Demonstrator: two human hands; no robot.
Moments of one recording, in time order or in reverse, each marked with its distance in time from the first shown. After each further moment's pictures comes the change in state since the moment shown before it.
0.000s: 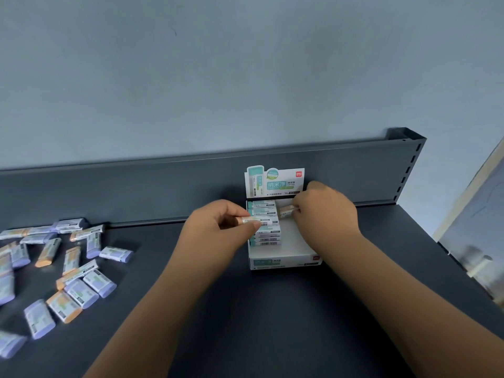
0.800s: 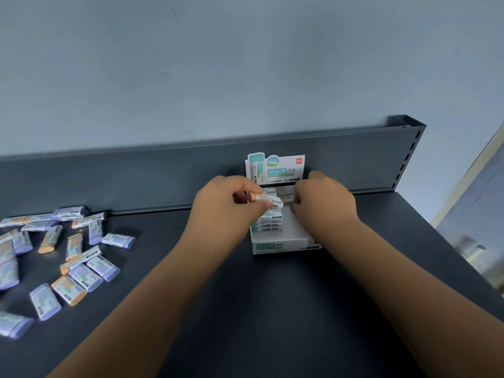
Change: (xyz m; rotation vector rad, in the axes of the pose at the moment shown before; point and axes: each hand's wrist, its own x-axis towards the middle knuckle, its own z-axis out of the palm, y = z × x) left_hand 0.010 0.007 0.008 0.131 0.029 0.146; right_hand -0.007 -0.004 -0.004 0.000 -0.052 0.033
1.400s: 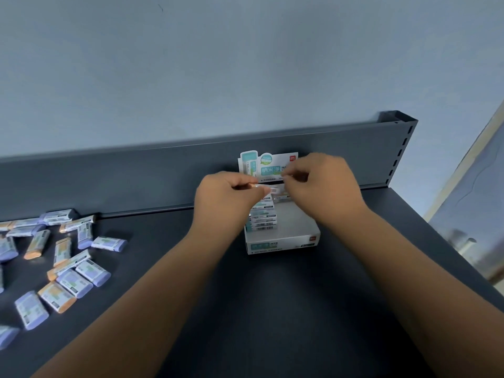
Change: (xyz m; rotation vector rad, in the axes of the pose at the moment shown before) left_hand 0.024 -0.006 0.022 -0.193 0.068 -0.116; right_hand 0.002 0.009 -0.023 0.487 0.195 -0.055
